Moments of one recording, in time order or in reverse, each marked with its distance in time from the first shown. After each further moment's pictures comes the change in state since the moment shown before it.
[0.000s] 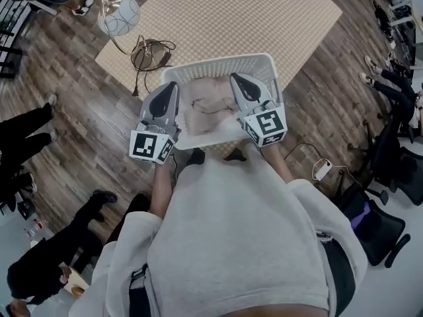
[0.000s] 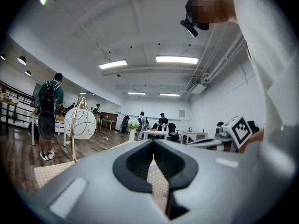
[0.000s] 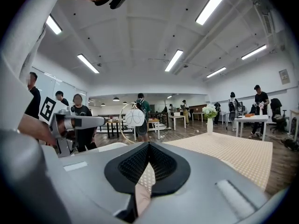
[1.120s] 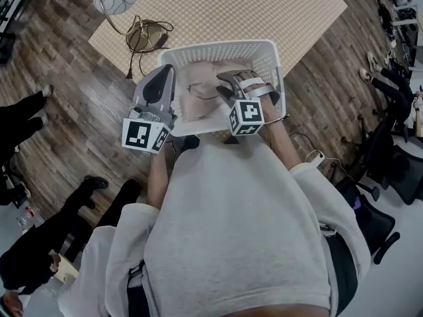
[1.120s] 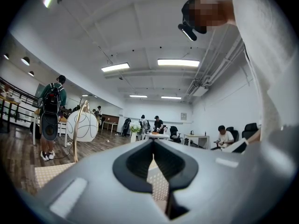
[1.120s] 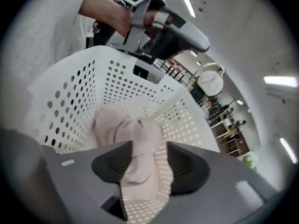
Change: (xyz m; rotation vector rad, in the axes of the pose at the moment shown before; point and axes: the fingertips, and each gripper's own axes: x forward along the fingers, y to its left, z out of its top) left arm -0.003 0.005 0.005 -0.010 -0.045 0.025; right arm 0.010 0.056 -0.136 -1.047 0.591 0.434
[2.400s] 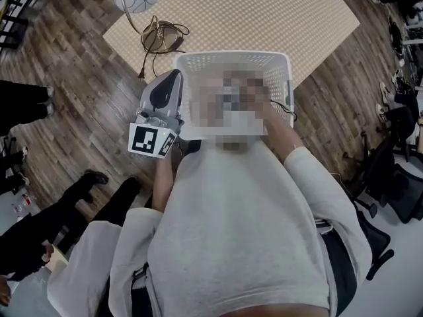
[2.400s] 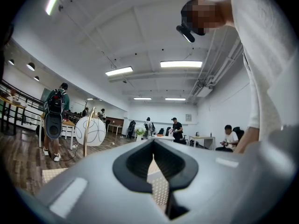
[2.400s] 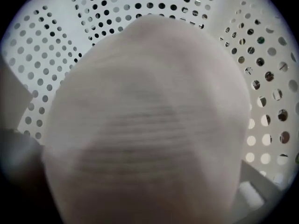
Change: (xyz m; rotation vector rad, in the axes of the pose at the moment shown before) left arm -0.014 0.014 0.013 0.009 -0.029 0.065; right arm 0.117 0.073 -0.061 -0.005 0.331 0.547
